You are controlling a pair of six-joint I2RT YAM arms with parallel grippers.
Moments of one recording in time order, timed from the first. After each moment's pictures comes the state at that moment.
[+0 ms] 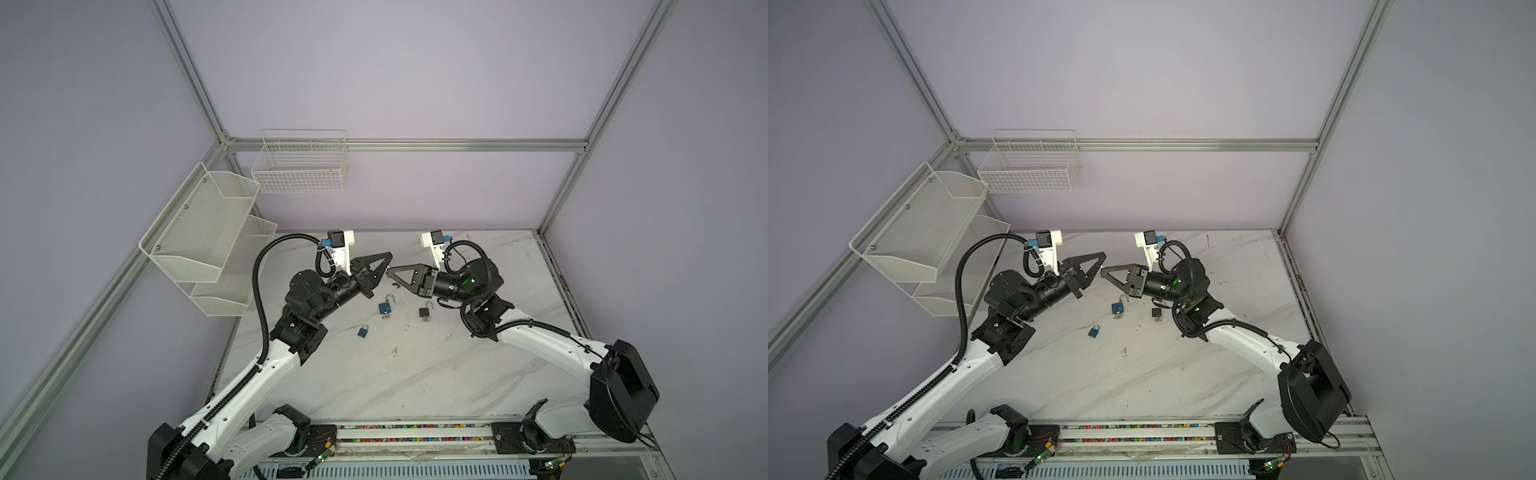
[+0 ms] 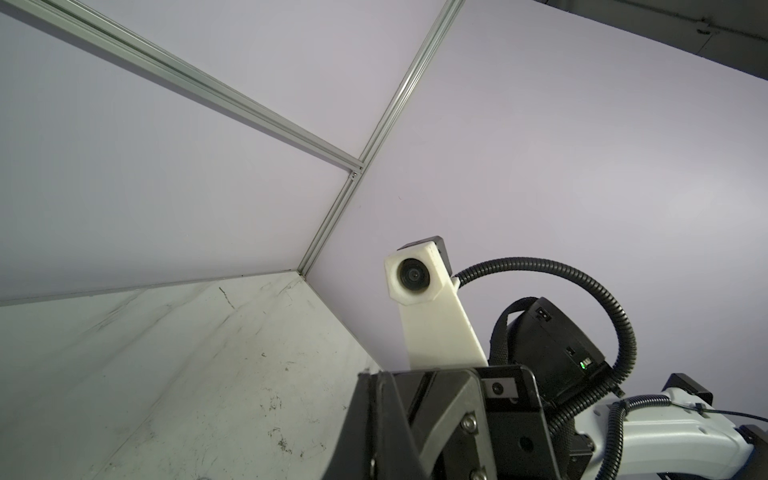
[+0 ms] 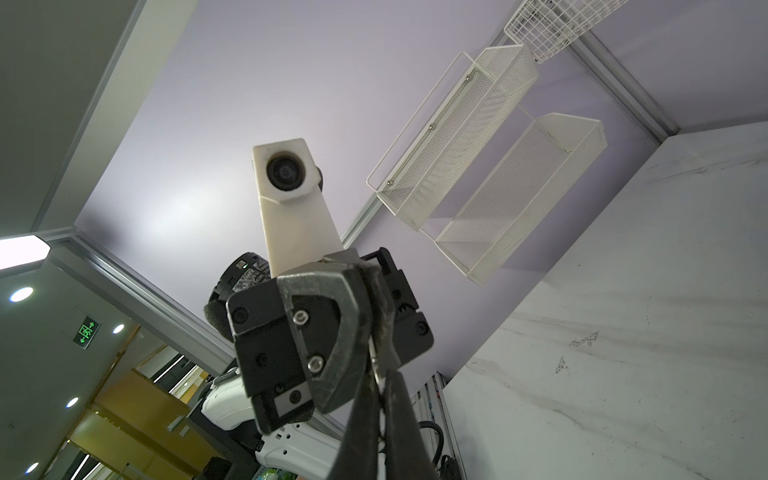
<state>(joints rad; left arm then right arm) -0.49 1.03 0.88 0.35 0.39 -0.64 0.71 1.43 0.99 0.71 -0.68 1.06</state>
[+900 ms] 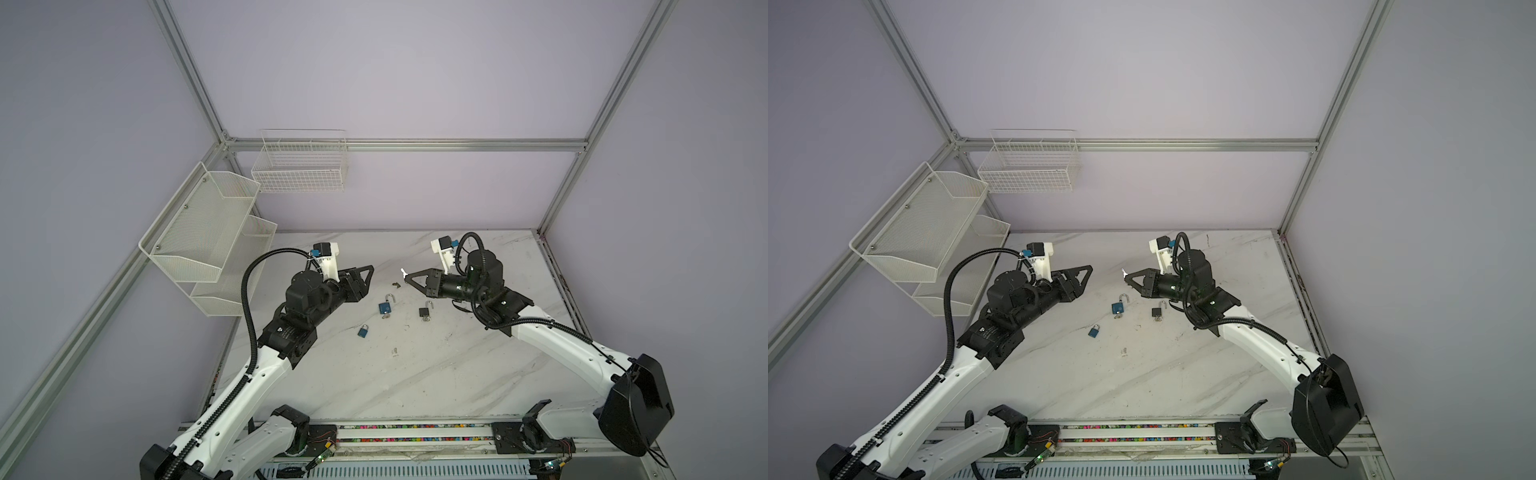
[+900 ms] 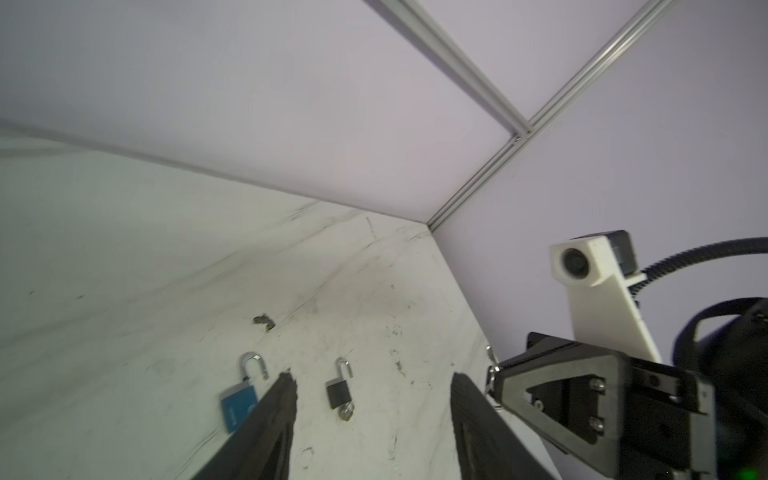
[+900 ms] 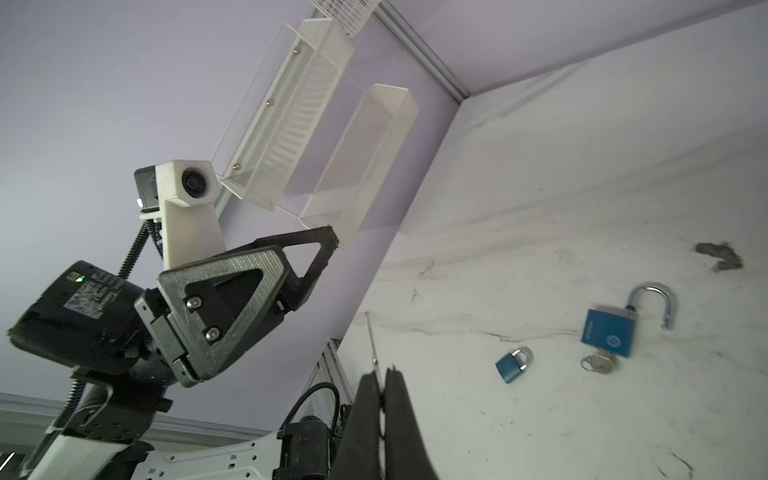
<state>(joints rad) -0.40 0.98 0.88 -0.17 0.11 -0.60 0.63 1.35 1.03 0.05 -0.54 0.77</state>
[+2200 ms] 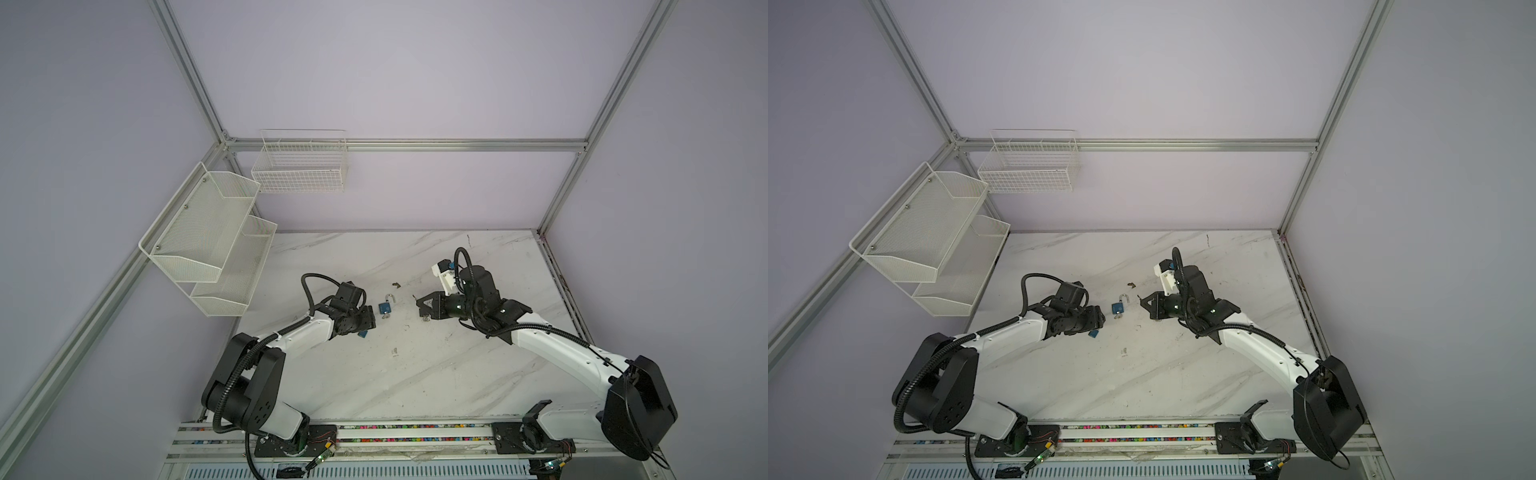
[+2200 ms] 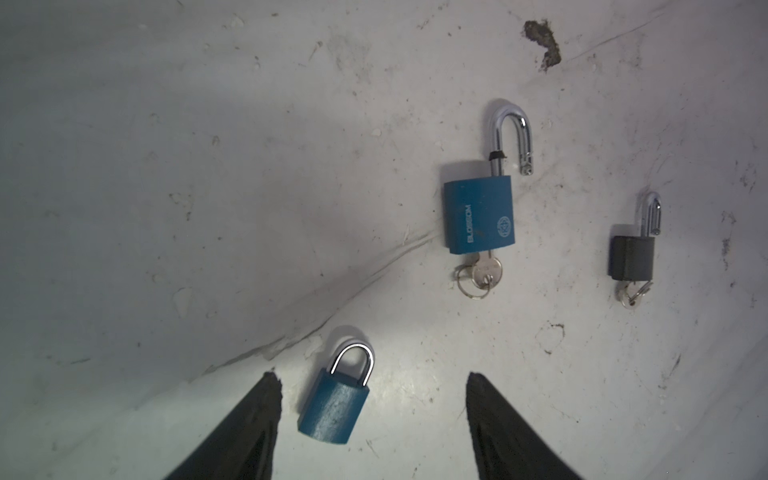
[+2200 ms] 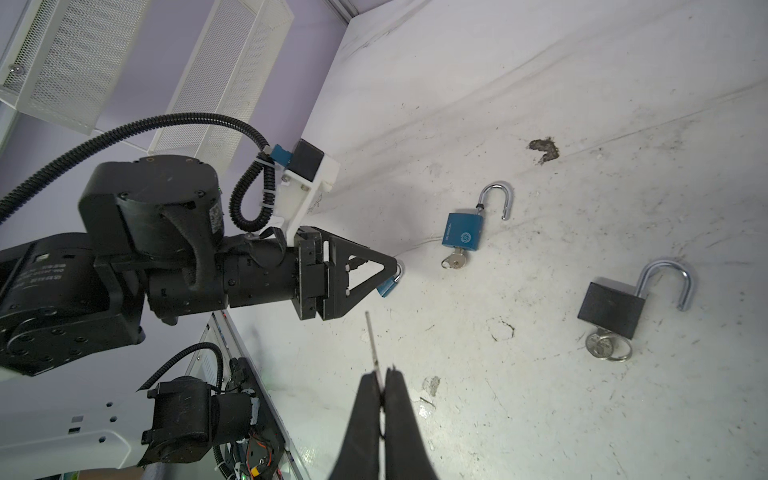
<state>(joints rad) -0.43 1.51 0.82 -0.33 0.03 -0.60 0.63 1.33 0.93 -0.15 -0.42 0.57</state>
